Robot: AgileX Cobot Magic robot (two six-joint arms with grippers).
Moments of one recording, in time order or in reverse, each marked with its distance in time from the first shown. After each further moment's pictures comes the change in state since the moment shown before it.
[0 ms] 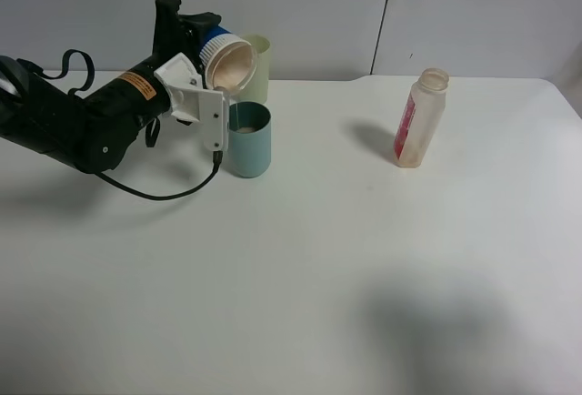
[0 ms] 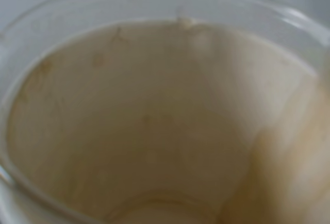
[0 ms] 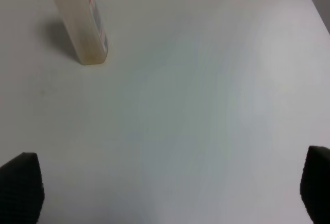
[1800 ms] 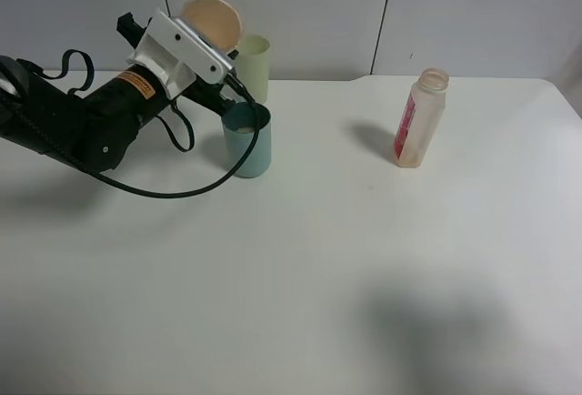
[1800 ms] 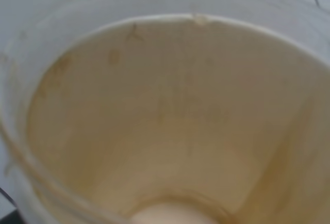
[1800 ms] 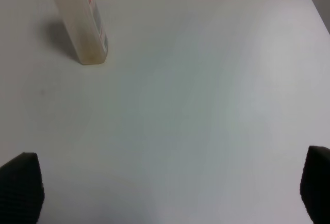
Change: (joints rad) left arm 0.000 0.000 0.000 -0.013 -0.012 -1.008; right arm 0.000 0.000 0.000 0.000 0.000 0.000
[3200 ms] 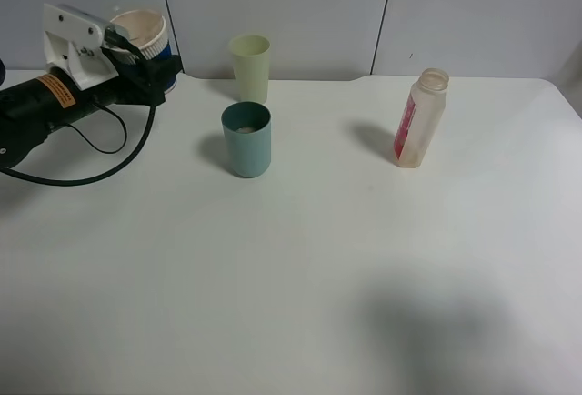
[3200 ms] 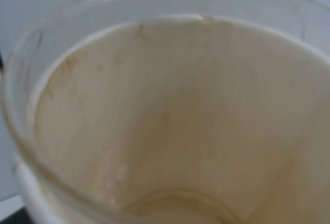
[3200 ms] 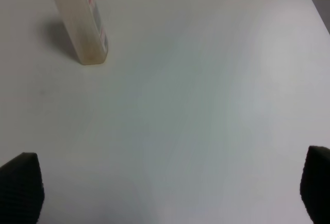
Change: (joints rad) left arm 0.338 -0.052 0.077 0.518 0.004 -0.831; right arm 0.000 0.000 0.000 0.000 0.000 0.000
